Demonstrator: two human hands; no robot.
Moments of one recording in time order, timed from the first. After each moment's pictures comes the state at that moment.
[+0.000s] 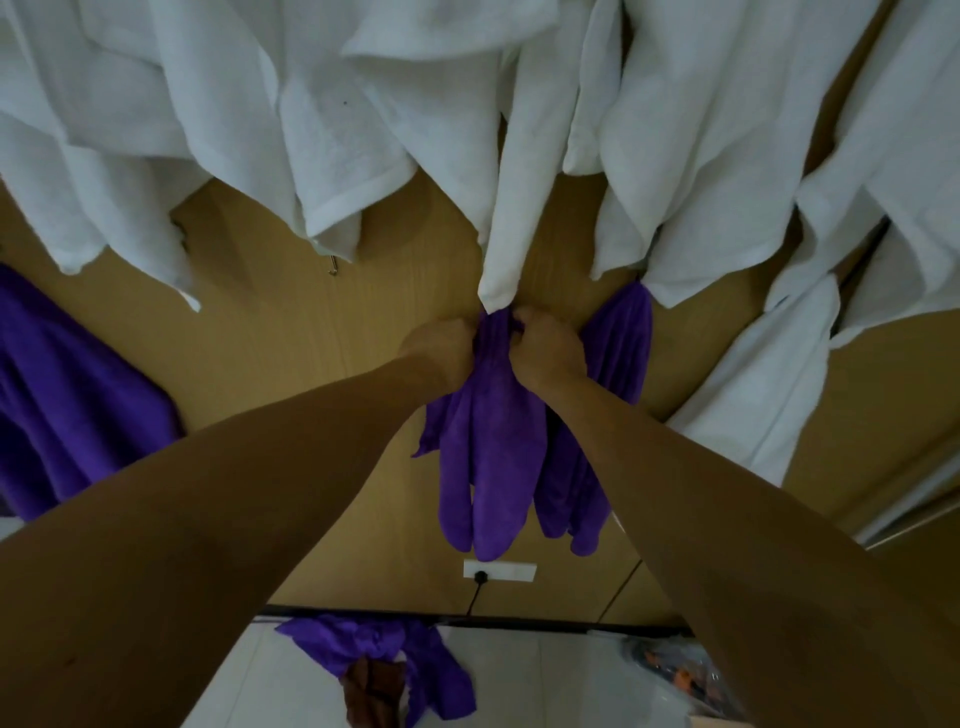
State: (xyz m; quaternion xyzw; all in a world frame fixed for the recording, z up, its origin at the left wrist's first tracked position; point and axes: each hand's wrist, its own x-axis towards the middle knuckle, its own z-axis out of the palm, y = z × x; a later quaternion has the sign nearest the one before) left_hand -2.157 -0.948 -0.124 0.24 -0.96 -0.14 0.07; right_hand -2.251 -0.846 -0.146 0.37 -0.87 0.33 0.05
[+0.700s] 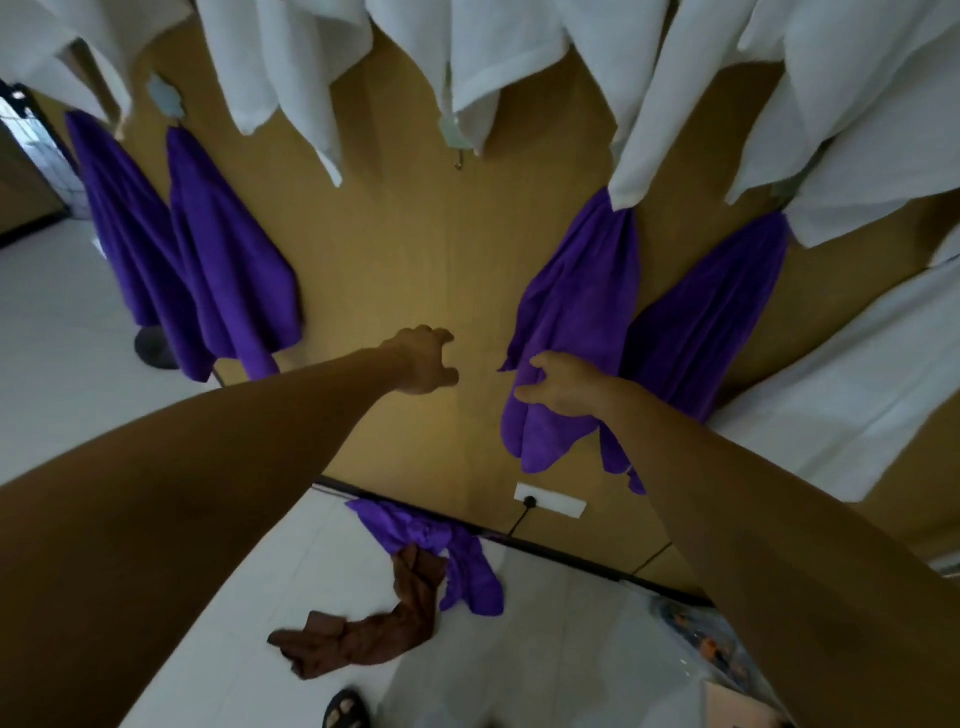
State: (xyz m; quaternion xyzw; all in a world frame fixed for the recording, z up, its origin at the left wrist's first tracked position) left_hand -2.012 -0.983 -0.208 0.36 -0.91 -0.15 -0.10; right_hand -2.171 -0.837 -0.220 0.44 -0.84 0.12 -0.28
